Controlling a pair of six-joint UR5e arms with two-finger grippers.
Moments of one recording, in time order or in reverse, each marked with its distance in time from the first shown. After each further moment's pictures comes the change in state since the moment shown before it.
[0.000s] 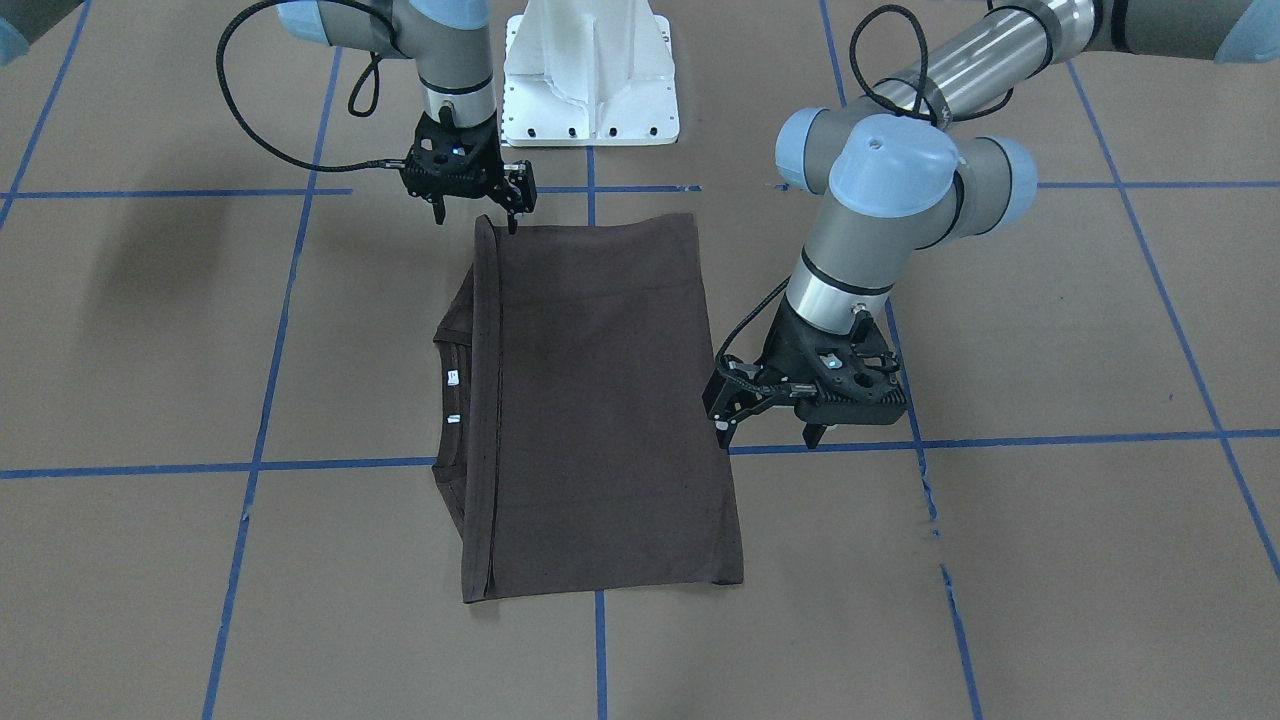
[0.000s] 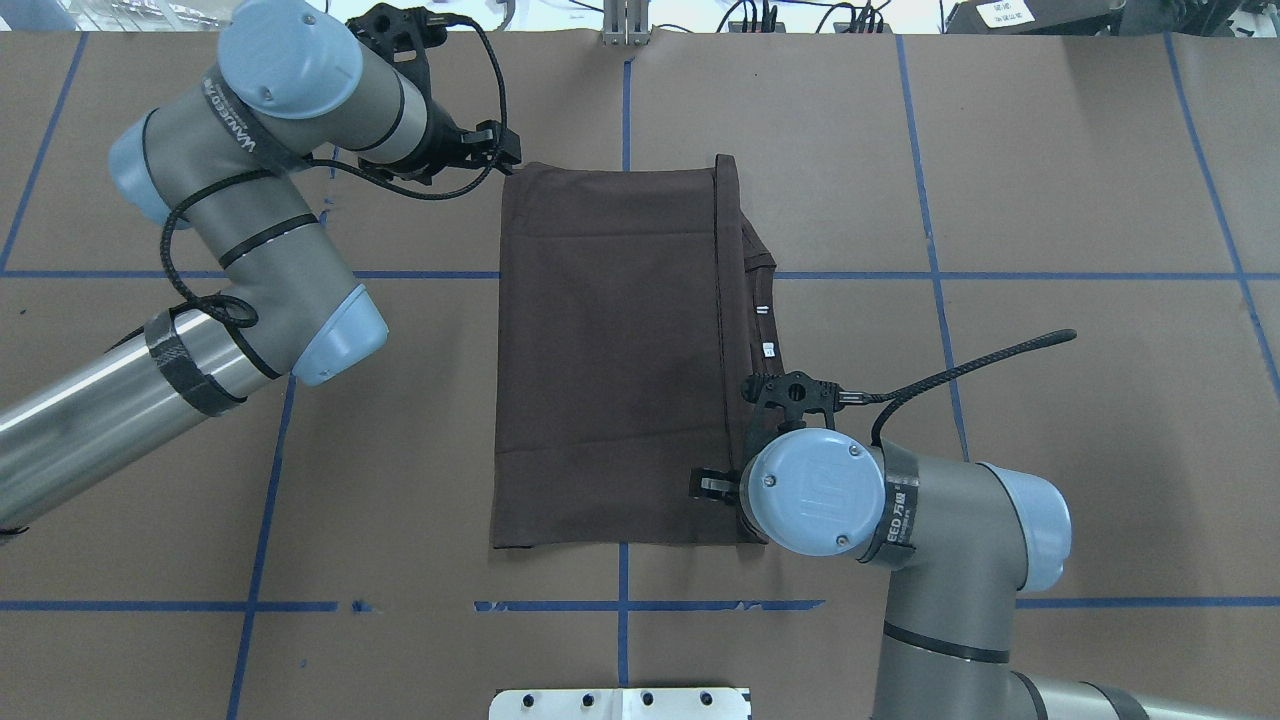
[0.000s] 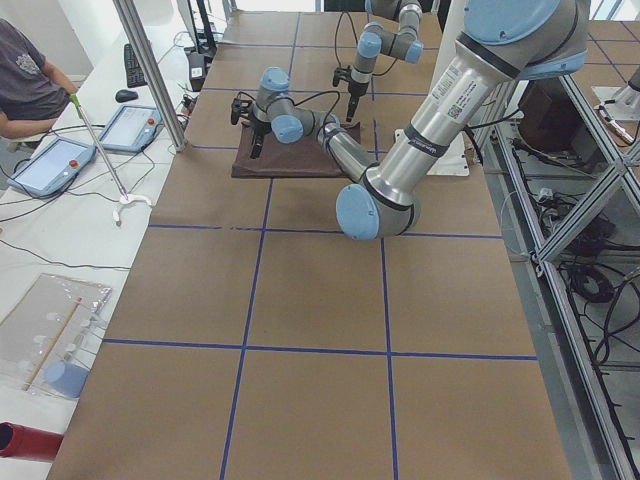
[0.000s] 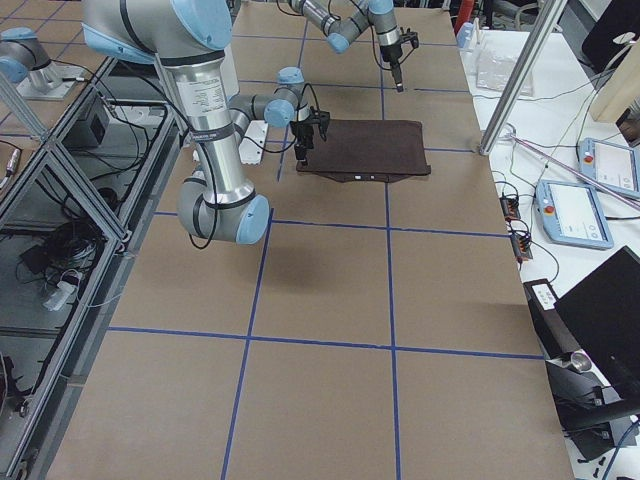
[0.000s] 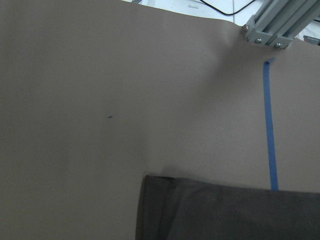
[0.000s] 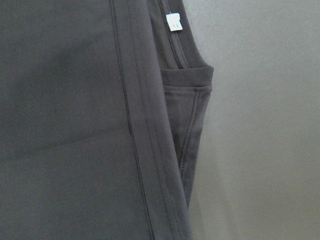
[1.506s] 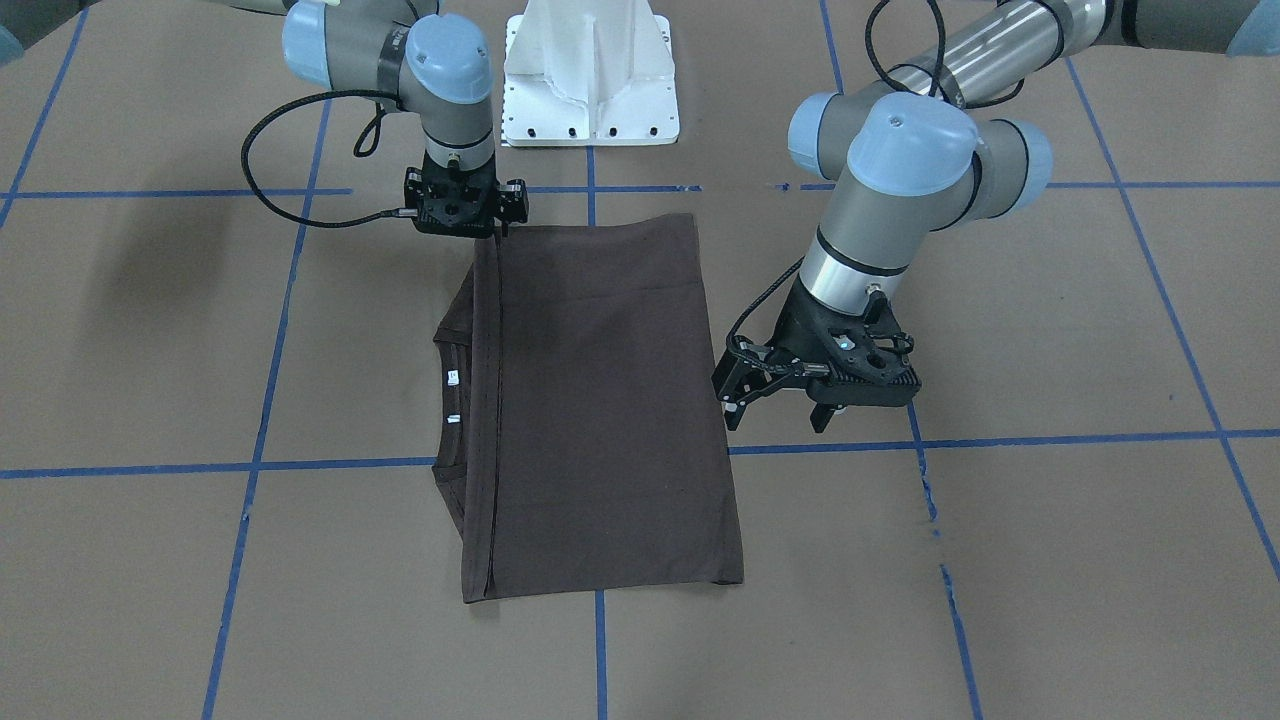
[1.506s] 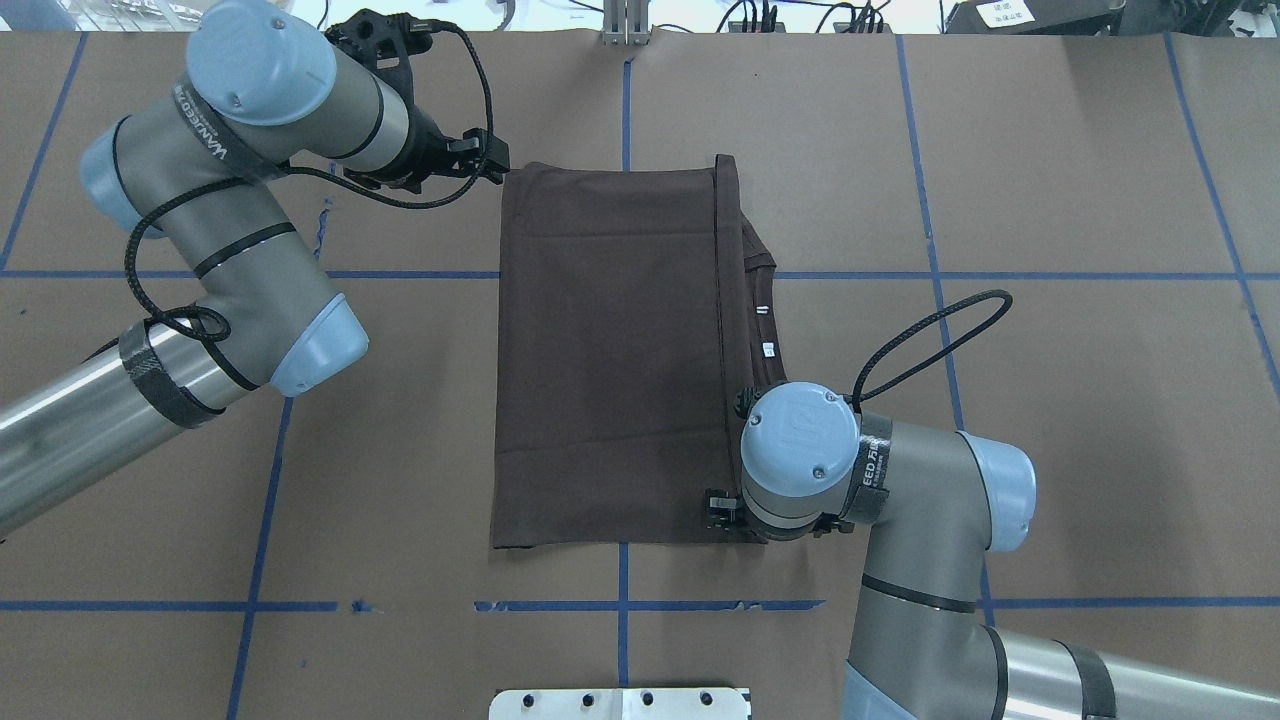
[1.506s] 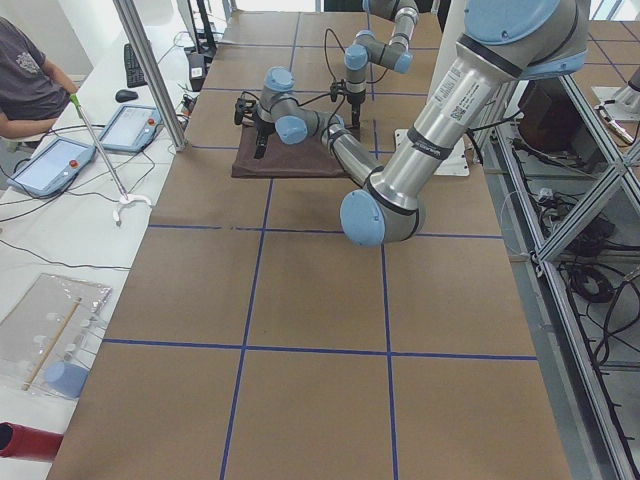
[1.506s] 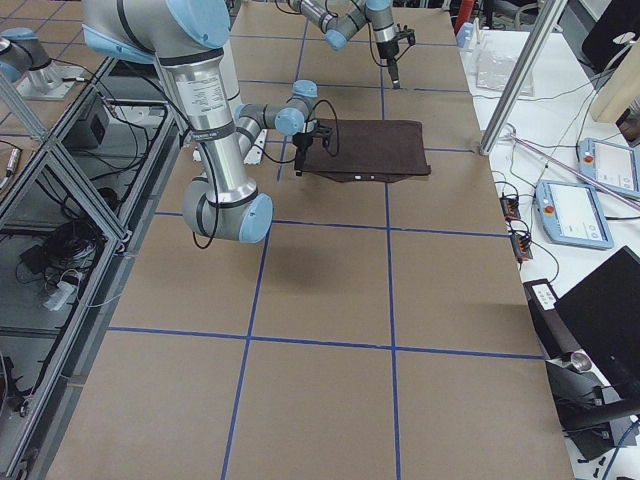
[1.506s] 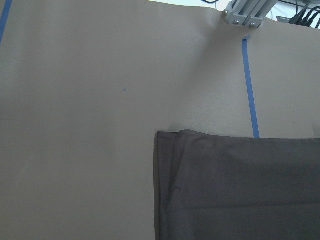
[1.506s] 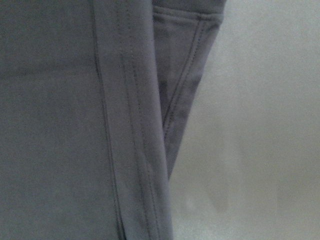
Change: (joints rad) left arm -0.002 0.024 -0.029 0.000 -0.014 0.002; right arm 0.045 0.011 -0.101 -0.008 0.226 -0.133
